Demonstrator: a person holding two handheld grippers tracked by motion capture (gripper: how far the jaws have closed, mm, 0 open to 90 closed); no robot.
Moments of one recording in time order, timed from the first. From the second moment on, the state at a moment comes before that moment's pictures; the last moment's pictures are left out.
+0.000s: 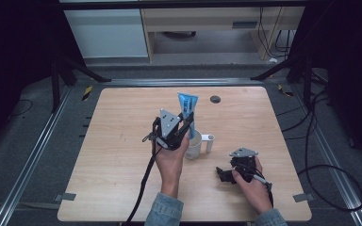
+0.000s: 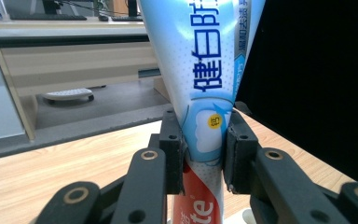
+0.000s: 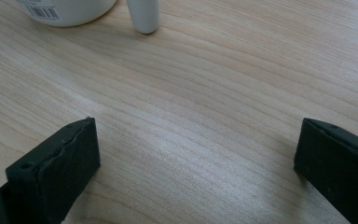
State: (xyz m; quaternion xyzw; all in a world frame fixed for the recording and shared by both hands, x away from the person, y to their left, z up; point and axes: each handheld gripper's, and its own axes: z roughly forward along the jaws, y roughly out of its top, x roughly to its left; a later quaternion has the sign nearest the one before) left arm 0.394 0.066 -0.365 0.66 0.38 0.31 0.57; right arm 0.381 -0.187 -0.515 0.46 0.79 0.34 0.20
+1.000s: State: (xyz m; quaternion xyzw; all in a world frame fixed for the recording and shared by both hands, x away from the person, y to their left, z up) left arm 0.401 0.054 -0.401 0.69 0.36 0.30 0.54; right arm 0.381 -0.187 -0.515 0.46 0.79 0.34 0.20
